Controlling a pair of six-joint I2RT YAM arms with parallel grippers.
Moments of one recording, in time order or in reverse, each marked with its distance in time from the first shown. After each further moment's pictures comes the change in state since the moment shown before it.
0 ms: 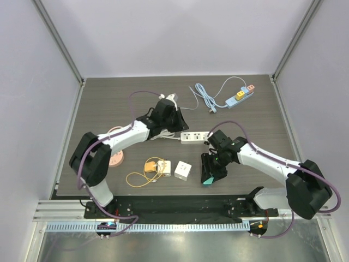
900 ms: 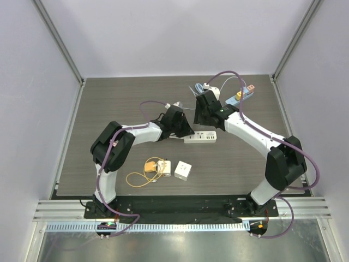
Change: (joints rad) left arm -0.018 0.251 0.014 0.185 0.013 -0.174; right arm -0.056 0.343 0.555 0.251 0.652 0.023
